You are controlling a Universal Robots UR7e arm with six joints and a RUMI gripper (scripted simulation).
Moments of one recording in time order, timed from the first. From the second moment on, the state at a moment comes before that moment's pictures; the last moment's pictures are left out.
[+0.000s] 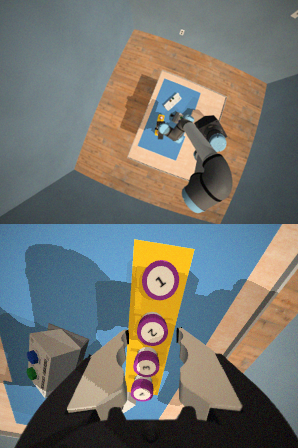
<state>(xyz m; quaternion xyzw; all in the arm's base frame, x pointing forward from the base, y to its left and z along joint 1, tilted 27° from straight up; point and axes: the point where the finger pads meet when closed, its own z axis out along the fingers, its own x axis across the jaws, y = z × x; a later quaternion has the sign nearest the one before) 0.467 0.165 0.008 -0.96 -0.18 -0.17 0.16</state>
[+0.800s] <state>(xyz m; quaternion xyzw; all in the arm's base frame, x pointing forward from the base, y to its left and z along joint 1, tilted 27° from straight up) 0.467 0.165 0.008 -0.96 0.17 -0.11 0.21</state>
